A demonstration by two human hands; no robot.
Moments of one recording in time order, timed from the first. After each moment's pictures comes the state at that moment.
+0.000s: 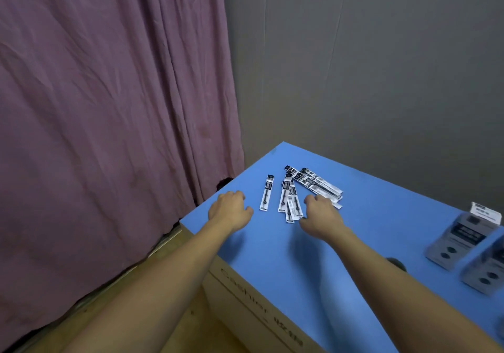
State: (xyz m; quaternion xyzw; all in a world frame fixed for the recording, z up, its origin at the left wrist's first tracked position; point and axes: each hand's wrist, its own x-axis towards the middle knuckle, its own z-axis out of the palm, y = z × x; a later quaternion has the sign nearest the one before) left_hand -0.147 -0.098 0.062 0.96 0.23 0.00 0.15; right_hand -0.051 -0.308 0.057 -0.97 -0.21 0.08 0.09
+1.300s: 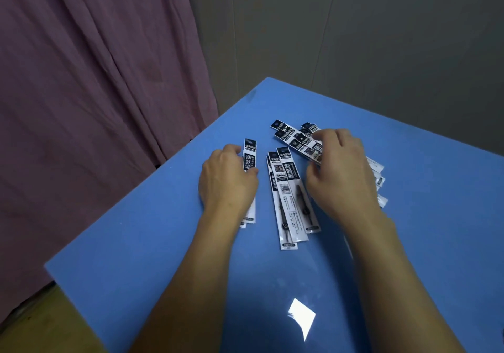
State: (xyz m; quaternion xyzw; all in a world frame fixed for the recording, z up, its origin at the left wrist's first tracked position) left_hand 0.054 -0.096 -0.066 0.90 0.31 0.13 0.29; right_hand 0.106 -0.262 -0.044 -0.95 -0.18 -0.13 0.23
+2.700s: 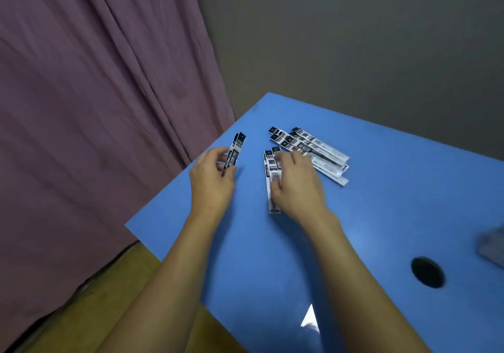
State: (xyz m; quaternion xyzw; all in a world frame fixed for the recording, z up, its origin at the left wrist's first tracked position) left_hand -0.037 -0.116 -0.001 0.86 0.24 0.28 0.35; right_hand 0.033 -0.273 -0.014 -0.93 -0.27 -0.04 0.25
